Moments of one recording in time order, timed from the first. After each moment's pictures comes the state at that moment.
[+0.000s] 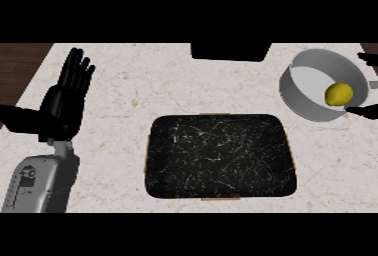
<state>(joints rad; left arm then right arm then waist) -0.34 0.15 0.08 -1.53 0.10 0.09 0.06 -0.85 -0.70 -0.44 -0.19 0.73 0.03 -0.85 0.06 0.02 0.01</state>
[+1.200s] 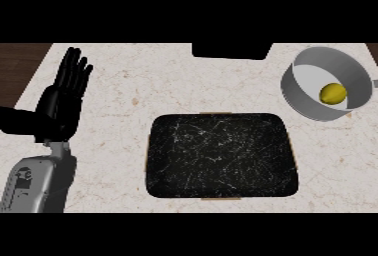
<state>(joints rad) -0.33 0.16 0.09 -1.54 0.11 0.07 0.06 -0.81 -0.92 -0.77 -0.10 0.38 0.38 -0.76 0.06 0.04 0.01</state>
